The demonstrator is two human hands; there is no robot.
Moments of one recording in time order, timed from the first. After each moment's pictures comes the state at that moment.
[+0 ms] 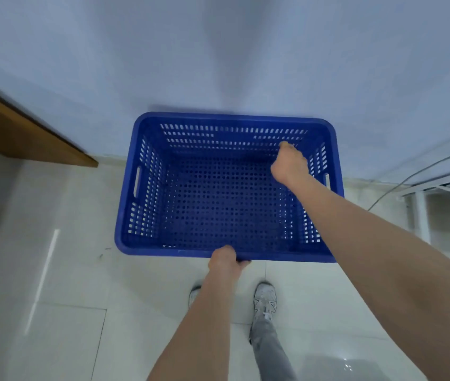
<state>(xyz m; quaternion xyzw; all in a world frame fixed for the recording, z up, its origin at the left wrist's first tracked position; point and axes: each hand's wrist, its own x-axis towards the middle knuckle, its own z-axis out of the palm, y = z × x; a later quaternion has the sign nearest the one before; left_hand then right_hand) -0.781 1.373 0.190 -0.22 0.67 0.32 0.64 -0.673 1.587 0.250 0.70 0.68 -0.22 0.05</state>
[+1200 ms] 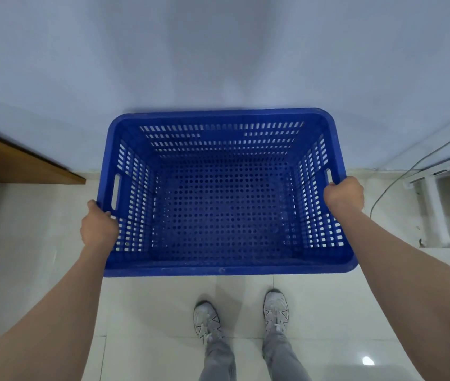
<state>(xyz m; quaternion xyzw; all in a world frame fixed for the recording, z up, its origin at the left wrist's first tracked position) -1.024 1.425 0.181 0.28 0.93 0.08 0.22 -0.540 1.554 0.170 0.87 0.42 -0.25 -0.09</state>
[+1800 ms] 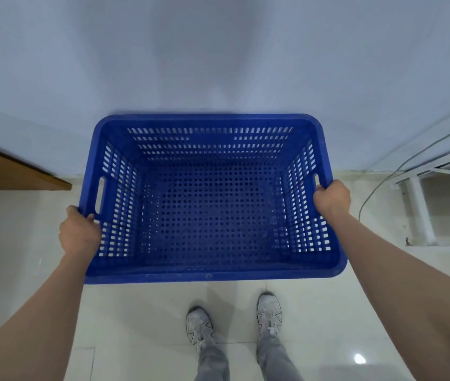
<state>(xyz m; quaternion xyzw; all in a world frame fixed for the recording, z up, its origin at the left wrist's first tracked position) -1.042 1.429 0.170 0.30 0.93 0.09 0.18 -0.539 1.557 0.167 0.85 0.43 -0.28 -0.08</state>
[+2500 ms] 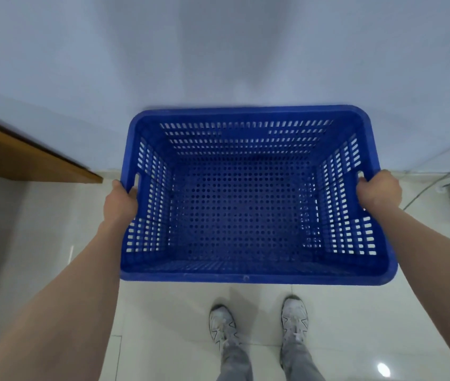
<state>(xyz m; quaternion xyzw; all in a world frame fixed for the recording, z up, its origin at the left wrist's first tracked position) -1.069 1.480 0.153 0.35 0.90 0.10 0.25 -0.542 1.588 0.151 0.86 0.46 -0.21 -0.06</state>
